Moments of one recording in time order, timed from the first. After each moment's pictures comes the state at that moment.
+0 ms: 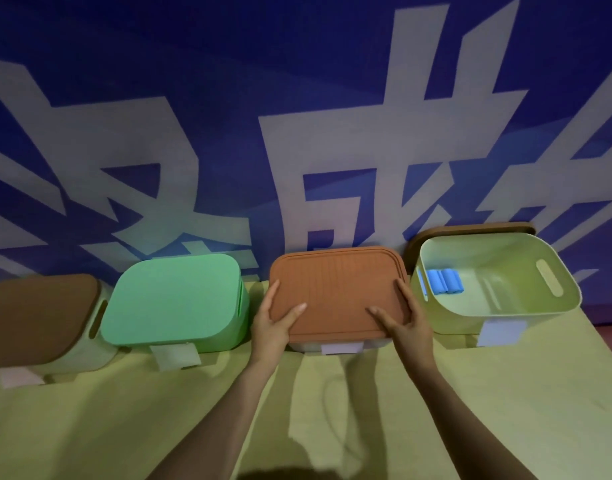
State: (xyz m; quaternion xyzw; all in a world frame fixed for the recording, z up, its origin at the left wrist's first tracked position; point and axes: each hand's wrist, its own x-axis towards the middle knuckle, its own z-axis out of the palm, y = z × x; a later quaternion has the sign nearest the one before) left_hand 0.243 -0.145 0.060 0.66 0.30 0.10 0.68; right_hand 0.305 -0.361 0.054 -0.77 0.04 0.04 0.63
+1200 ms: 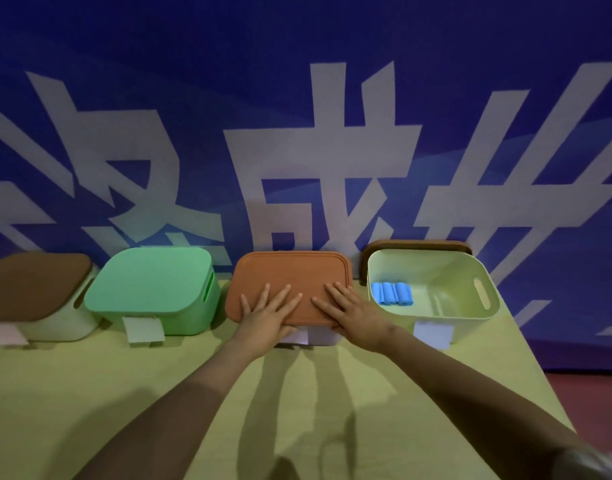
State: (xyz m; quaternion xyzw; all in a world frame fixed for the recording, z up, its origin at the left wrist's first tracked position) left_hand 0.240 -0.214 0.087 0.99 0.06 -0.14 0.05; right_hand 0.342 -0.415 0.084 -0.85 -0.52 0.07 -0.05
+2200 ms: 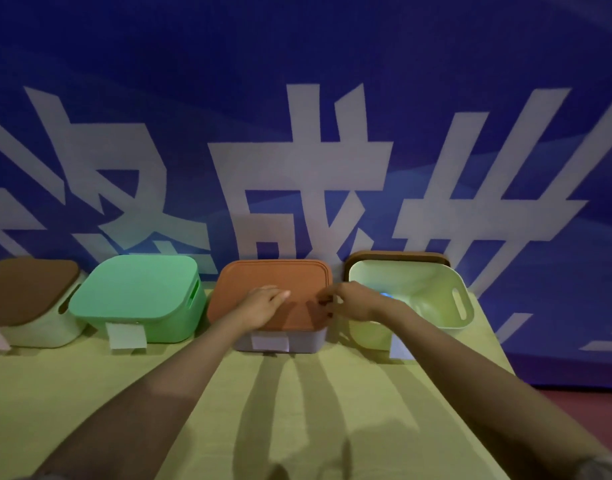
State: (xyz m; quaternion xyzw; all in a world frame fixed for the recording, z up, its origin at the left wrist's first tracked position) left_hand 0.280 -0.227 0.122 0.93 0.16 -0.12 0.30; right_hand 0.374 -0.428 0.149 -0.86 -0.43 0.22 0.16
